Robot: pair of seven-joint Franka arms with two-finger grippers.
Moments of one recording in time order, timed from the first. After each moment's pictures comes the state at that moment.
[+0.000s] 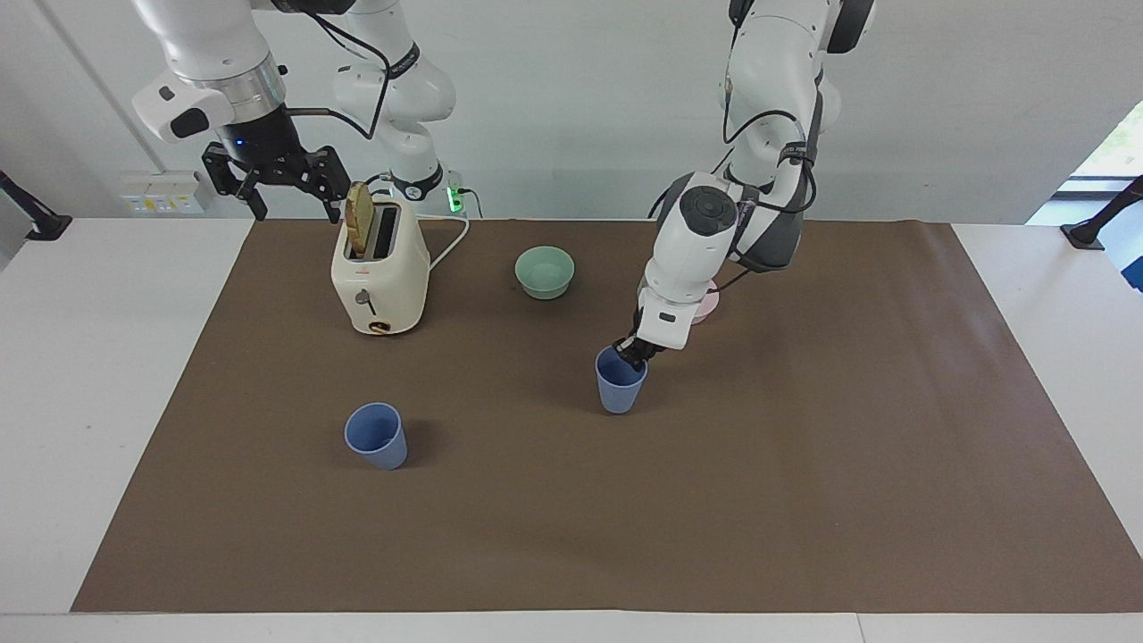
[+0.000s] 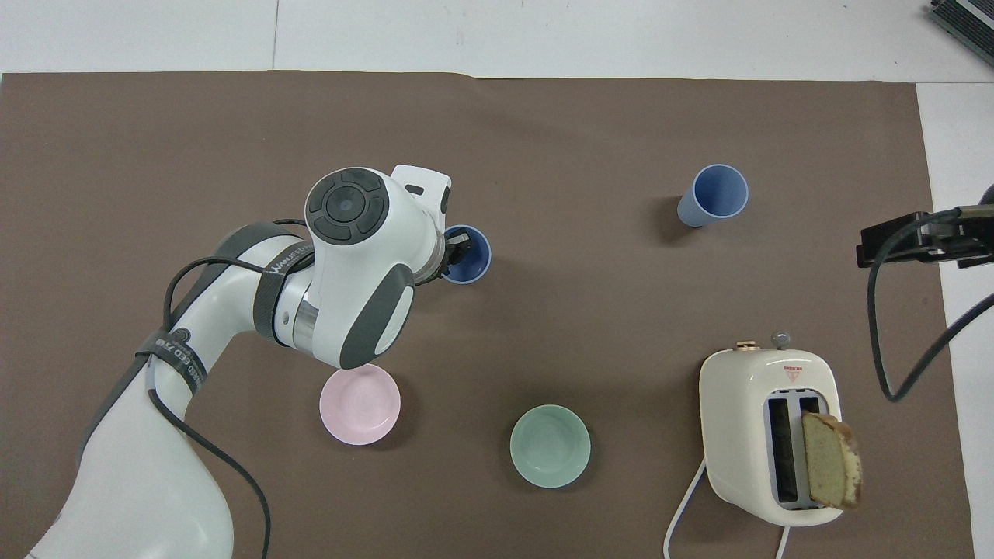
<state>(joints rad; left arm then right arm) -0.54 0.35 -0.02 -1.74 -0.14 2.18 -0.93 -0.10 0.02 0.14 -1.43 -0.04 1.44 0.07</state>
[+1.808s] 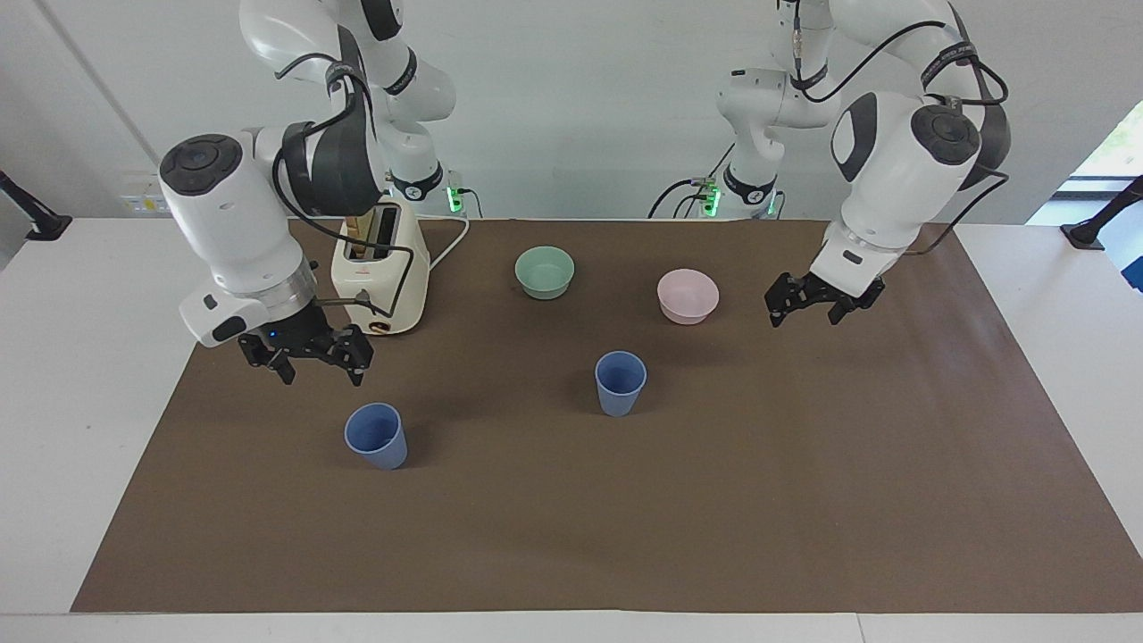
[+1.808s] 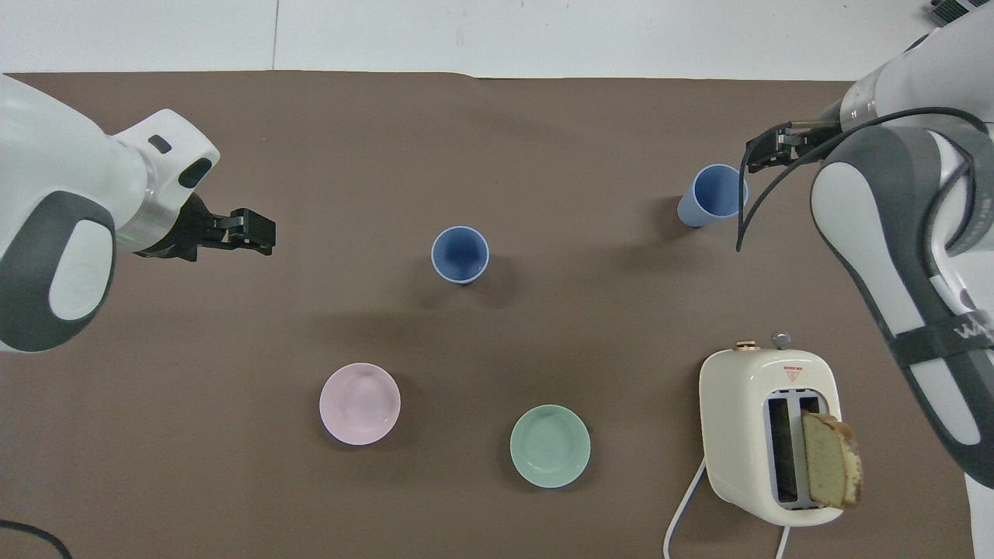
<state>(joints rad) -0.21 0.09 0.03 -1.73 -0.07 1.81 -0.15 -0.08 0.38 0.14 -1.40 -0.07 1.88 0.11</state>
